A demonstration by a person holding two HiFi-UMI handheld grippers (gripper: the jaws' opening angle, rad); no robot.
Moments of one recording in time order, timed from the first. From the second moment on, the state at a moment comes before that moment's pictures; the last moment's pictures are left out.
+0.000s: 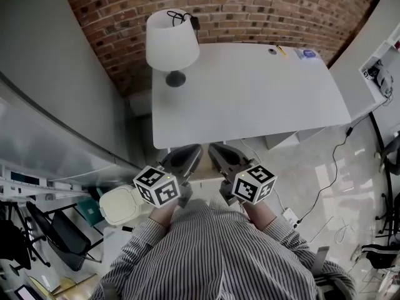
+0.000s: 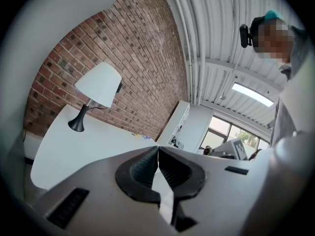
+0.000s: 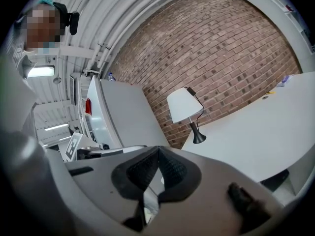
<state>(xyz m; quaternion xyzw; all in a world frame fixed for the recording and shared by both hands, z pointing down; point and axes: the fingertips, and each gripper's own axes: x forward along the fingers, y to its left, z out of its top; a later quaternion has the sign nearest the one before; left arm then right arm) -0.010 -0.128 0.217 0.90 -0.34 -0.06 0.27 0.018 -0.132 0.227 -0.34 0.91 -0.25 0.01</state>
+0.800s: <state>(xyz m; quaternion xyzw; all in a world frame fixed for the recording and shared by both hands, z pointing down) 0.005 -0.096 0.222 0.91 -0.32 -0.03 0.27 0.027 -0.096 0.233 -0.36 0.90 -0.24 -0.01</state>
